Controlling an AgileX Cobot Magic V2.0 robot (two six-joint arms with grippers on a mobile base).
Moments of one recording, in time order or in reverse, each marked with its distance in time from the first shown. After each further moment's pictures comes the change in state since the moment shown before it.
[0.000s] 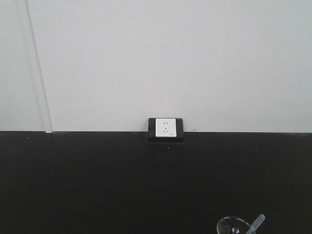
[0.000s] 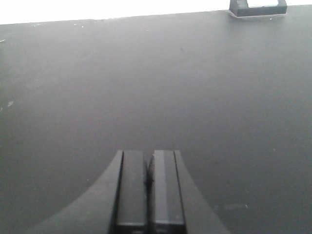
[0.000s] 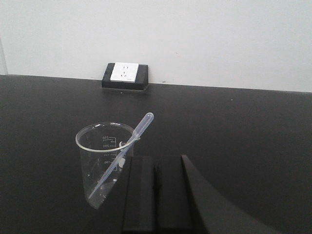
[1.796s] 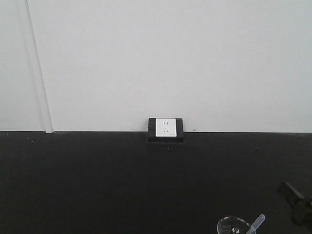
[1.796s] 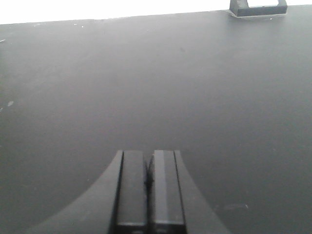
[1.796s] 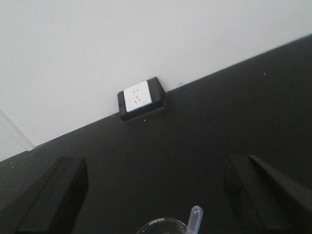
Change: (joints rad) left arm 0.000 0.000 0.000 0.000 0.000 0.000; right arm 0.000 0.932 -0.426 0.332 -0.377 0.210
